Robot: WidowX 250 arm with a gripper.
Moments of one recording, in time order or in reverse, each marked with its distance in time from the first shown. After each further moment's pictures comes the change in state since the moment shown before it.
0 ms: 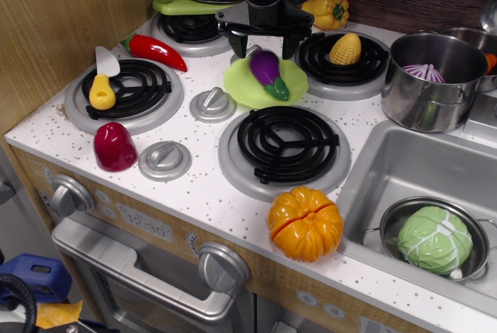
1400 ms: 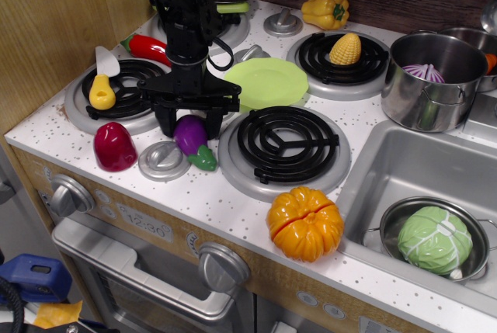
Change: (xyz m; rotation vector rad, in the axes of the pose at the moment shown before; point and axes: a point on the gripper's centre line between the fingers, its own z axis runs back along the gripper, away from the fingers) arm -0.105 0.074 0.020 0.125 0.390 0.040
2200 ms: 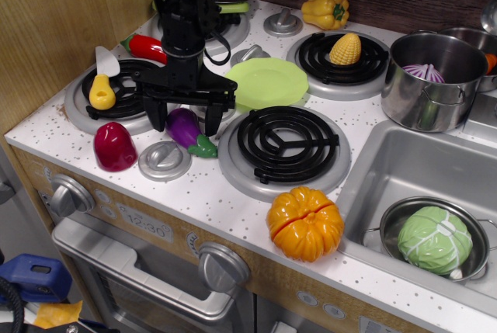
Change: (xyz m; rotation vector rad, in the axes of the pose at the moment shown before) arm 0.001 0.003 0.000 -0.016 -0.006 -0.010
